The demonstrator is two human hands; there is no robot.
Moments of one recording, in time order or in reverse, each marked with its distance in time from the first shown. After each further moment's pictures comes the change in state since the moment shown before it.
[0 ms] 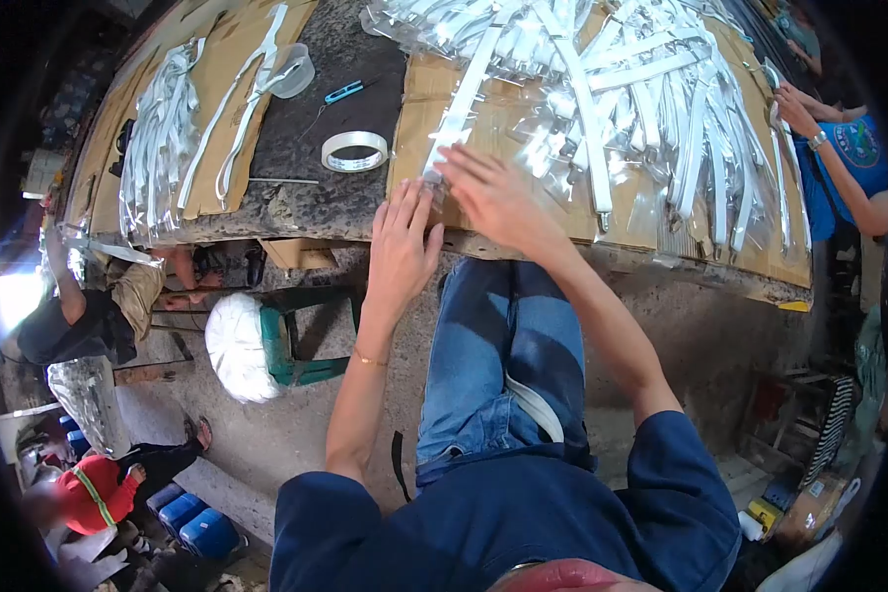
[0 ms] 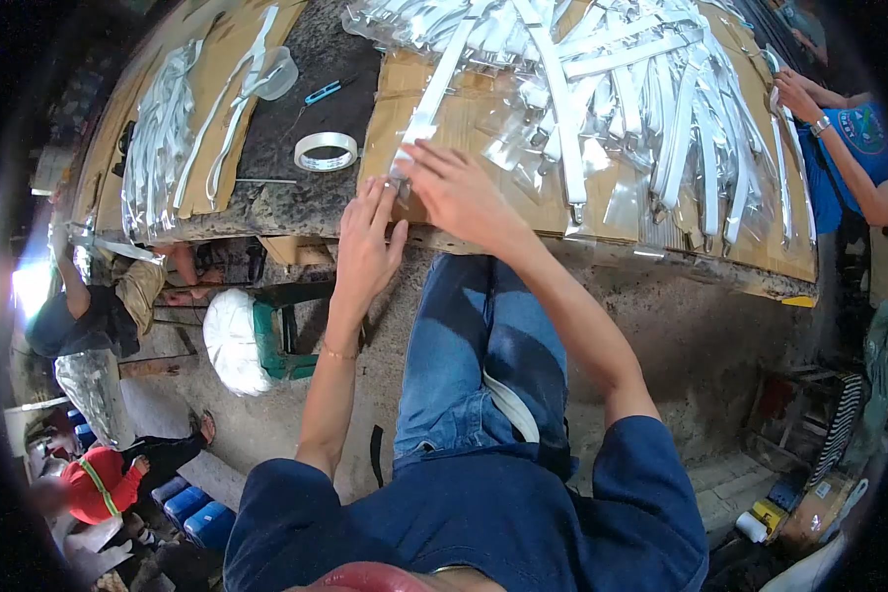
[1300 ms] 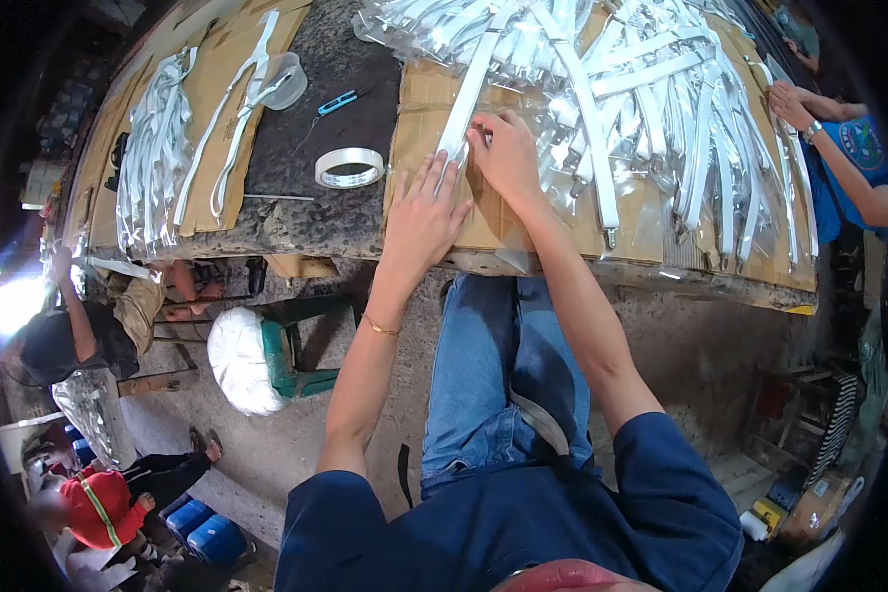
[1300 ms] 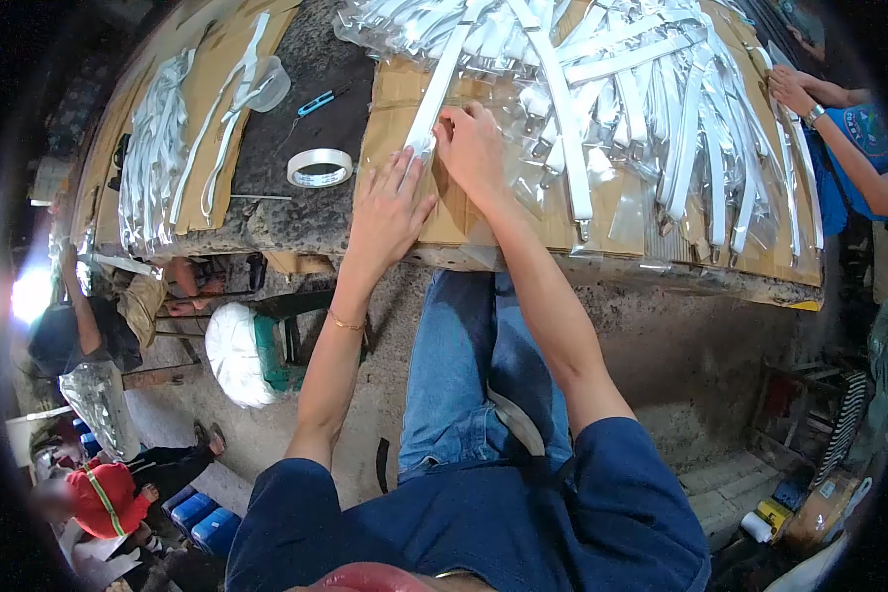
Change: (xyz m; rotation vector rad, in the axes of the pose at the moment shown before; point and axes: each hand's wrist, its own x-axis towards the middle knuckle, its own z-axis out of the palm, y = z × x) left_hand 0.062 -0.014 0.036 0.153 -0.129 0.090; right_hand 0.046 0.069 0.036 -0.068 0.346 0.501
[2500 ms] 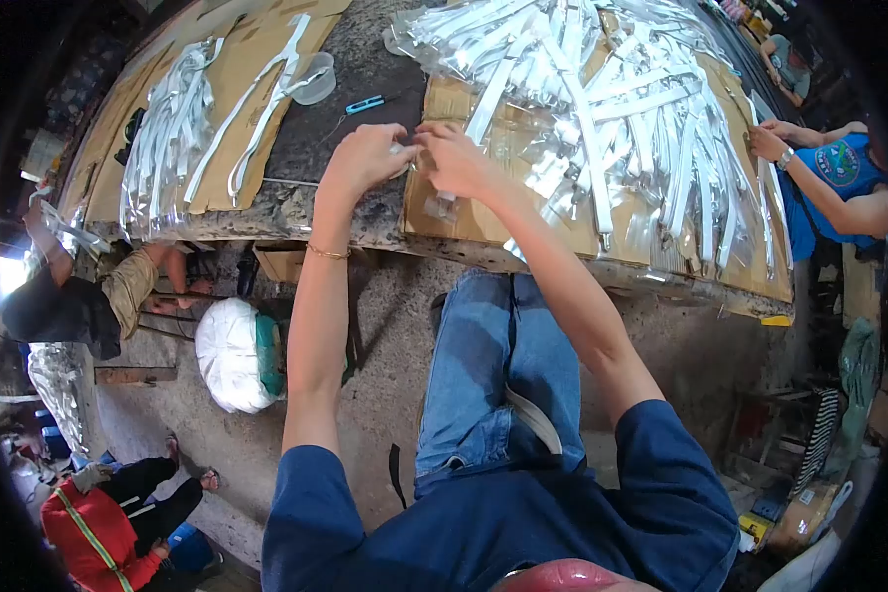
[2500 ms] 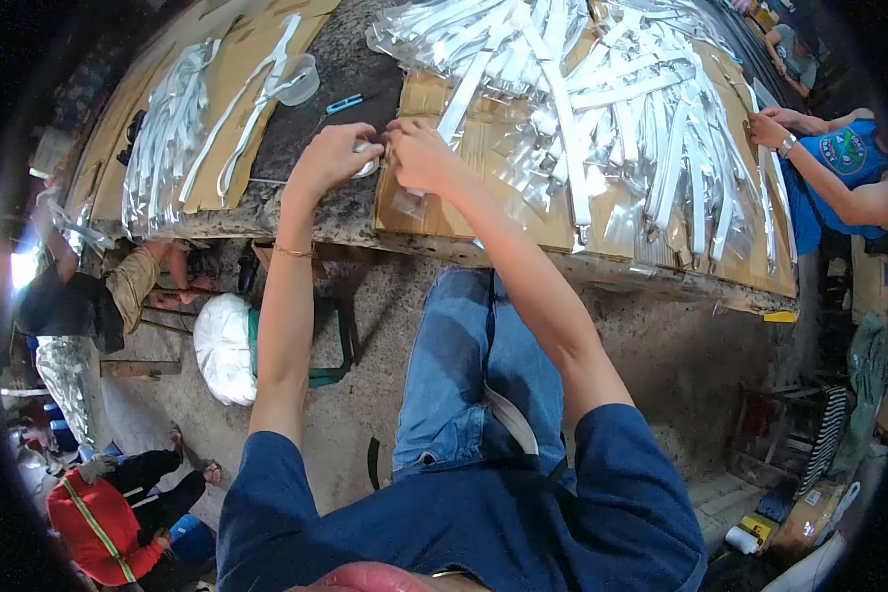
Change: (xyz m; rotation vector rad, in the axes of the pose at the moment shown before) left_hand 0.041 -0.088 -0.093 -0.220 -0.208 -0.222; right_hand 0.009 -0.064 0.030 -0.020 -0.440 -0.484
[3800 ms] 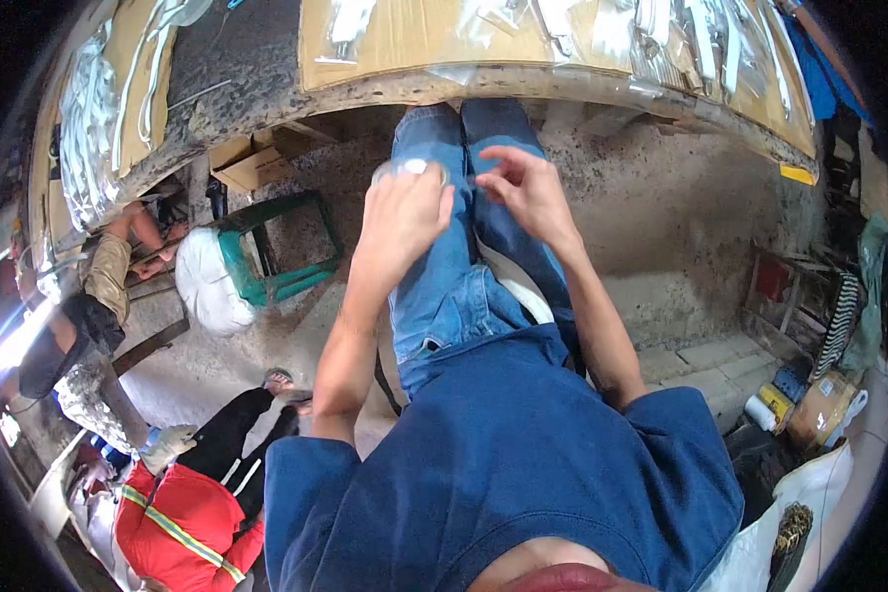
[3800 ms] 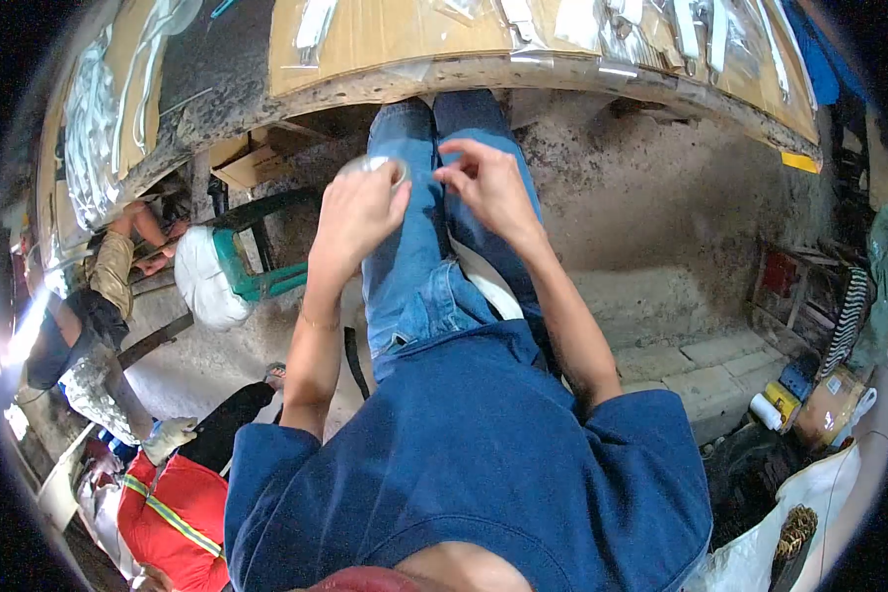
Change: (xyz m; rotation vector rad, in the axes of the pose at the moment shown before) left_hand -0.199 0.145 0.120 0.054 -0.322 0.052; right_hand -0.295 -0.103 -0.054 0.669 0.039 0.910
